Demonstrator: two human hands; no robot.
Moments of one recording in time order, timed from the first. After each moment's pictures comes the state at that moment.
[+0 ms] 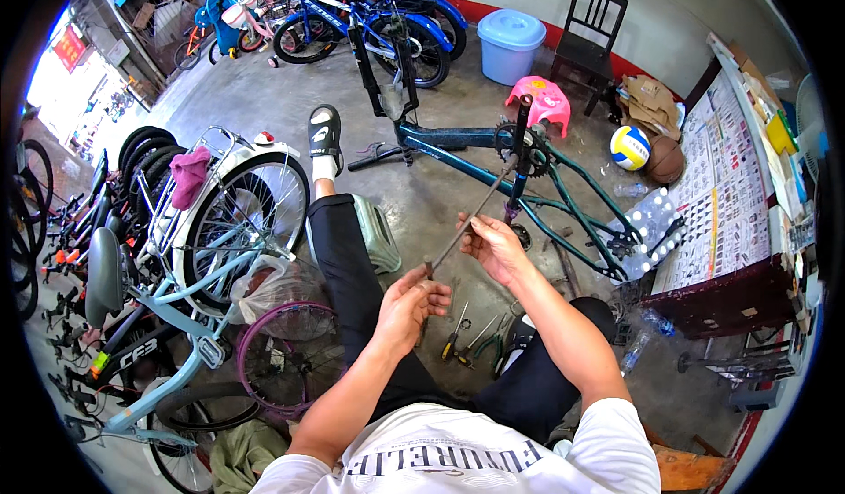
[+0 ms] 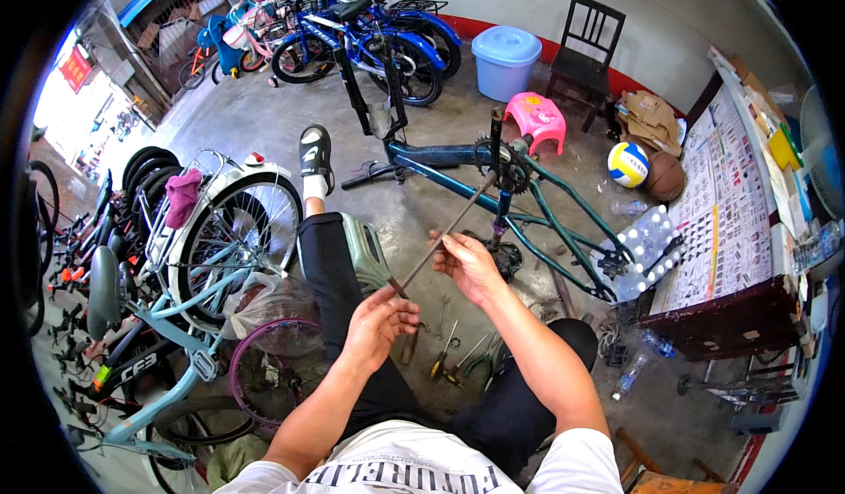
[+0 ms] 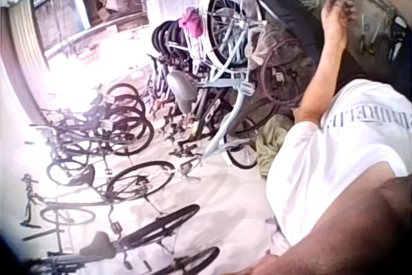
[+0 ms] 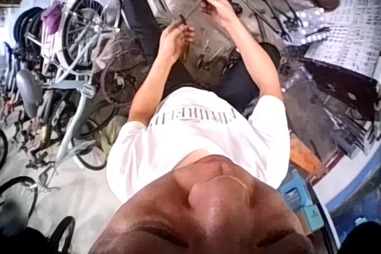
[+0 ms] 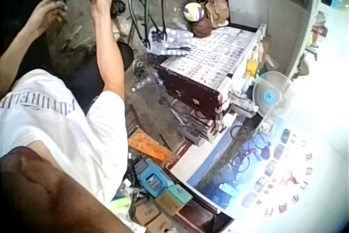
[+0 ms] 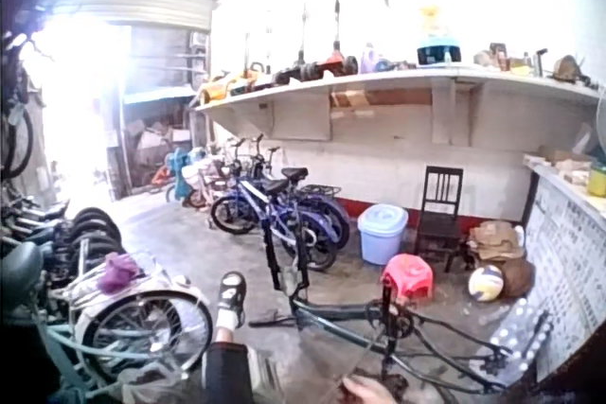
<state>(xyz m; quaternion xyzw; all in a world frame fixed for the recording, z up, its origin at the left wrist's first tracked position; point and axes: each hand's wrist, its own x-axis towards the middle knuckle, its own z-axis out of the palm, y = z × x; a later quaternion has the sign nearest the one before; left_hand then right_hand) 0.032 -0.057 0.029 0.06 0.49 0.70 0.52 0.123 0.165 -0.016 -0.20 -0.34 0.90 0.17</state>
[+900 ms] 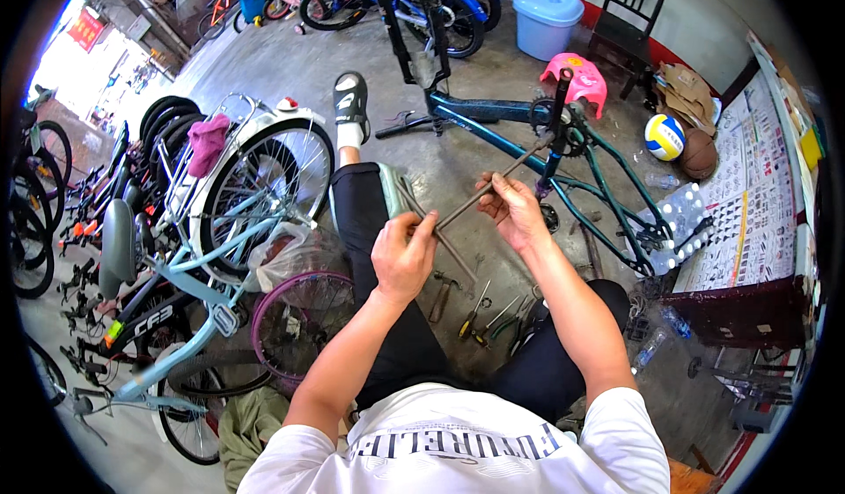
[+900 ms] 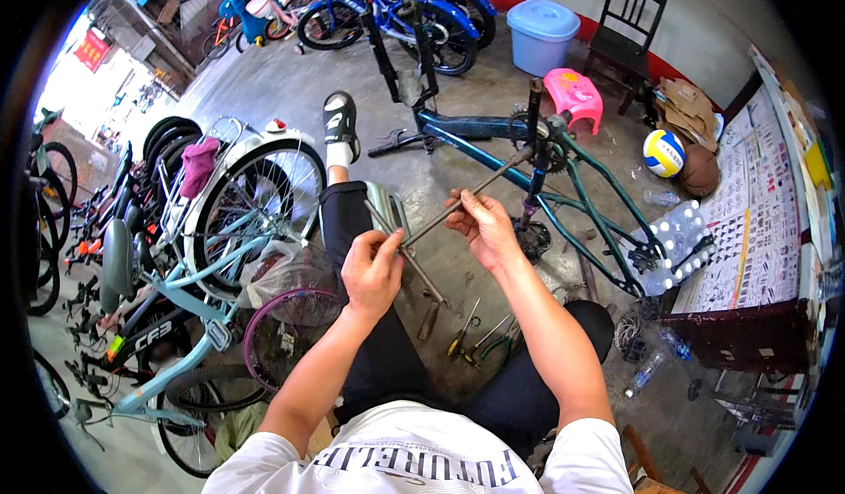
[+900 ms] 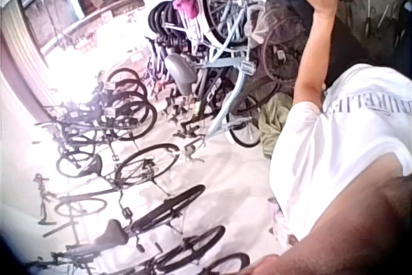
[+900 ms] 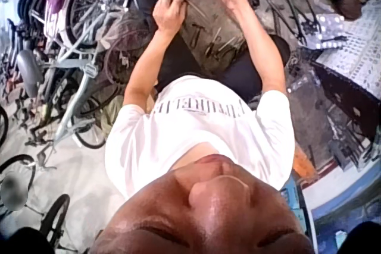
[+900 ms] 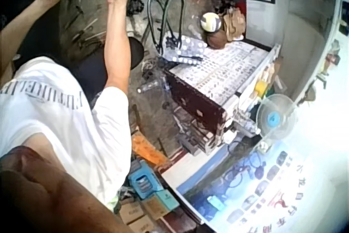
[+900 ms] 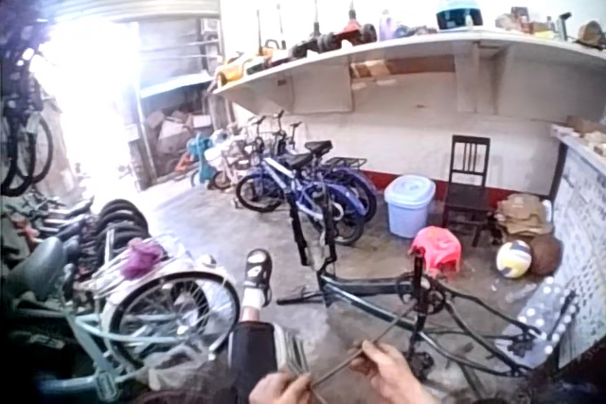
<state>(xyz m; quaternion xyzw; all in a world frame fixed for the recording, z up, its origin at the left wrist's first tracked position) -0.017 -0.038 0.031 0.52 0.75 0.35 -0.22 0.087 0.172 -0.016 -0.18 -0.33 0.90 0.22</state>
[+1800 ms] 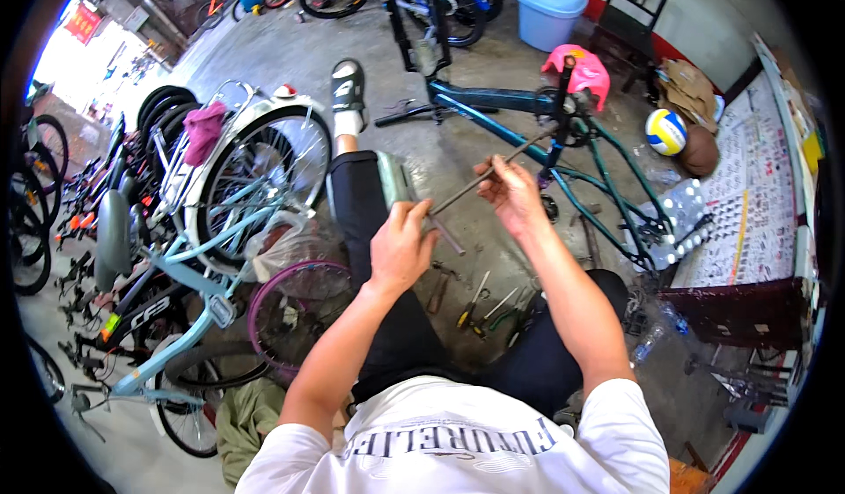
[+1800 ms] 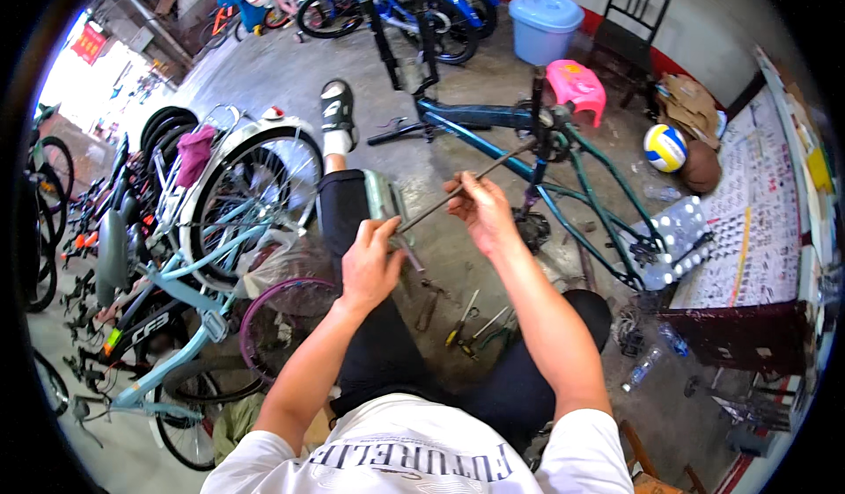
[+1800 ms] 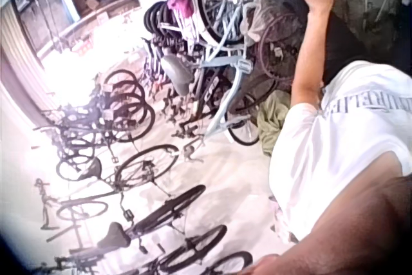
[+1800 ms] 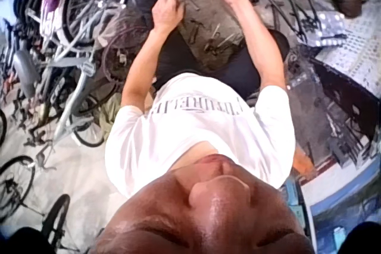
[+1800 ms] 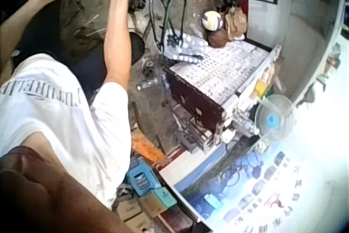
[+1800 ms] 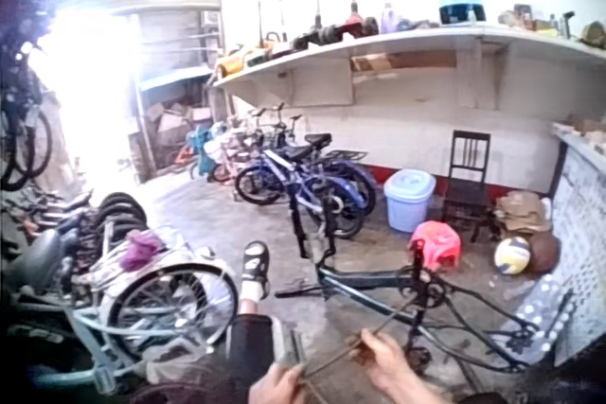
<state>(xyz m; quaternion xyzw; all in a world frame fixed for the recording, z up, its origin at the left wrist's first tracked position) -0.020 -0.050 0.032 0.50 0.79 0.35 -0.06 0.072 0.172 -0.021 -0.22 -0.33 0.89 0.23</state>
